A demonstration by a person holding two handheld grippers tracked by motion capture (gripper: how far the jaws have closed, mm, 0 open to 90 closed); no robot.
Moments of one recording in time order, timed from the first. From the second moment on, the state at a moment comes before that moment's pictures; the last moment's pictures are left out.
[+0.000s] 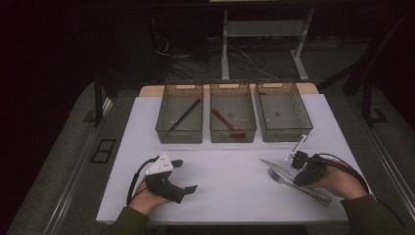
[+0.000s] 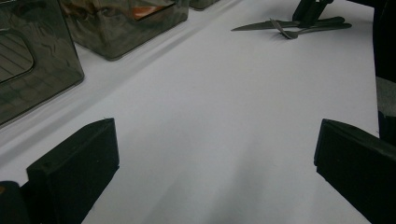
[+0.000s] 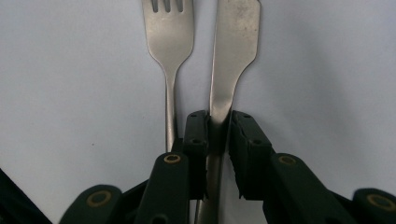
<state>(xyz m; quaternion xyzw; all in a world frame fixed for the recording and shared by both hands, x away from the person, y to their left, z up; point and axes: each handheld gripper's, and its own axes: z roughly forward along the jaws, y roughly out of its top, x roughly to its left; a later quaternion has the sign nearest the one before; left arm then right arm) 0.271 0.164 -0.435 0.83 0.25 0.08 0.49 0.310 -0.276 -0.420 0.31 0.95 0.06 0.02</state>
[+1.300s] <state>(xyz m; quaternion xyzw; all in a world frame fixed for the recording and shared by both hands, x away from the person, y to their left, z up) 0.272 0.165 -0.435 0.83 0.26 0.08 0.49 0.316 -0.322 -0.384 0.42 0.85 0.32 0.07</state>
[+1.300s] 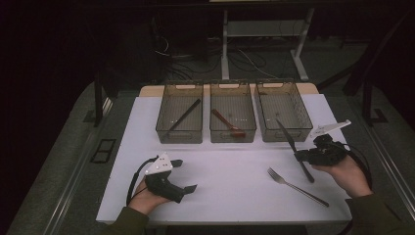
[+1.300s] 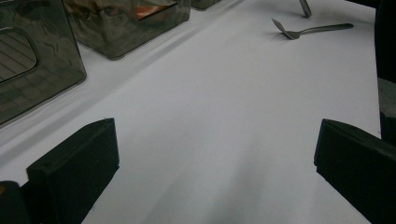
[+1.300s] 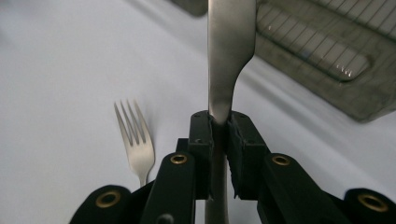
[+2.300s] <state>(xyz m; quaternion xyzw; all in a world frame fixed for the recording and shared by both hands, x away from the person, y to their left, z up) 0.273 0.165 -0.436 0.83 0.26 0.08 0.49 0.334 -0.350 -0.356 0.44 0.77 0.44 0.13</state>
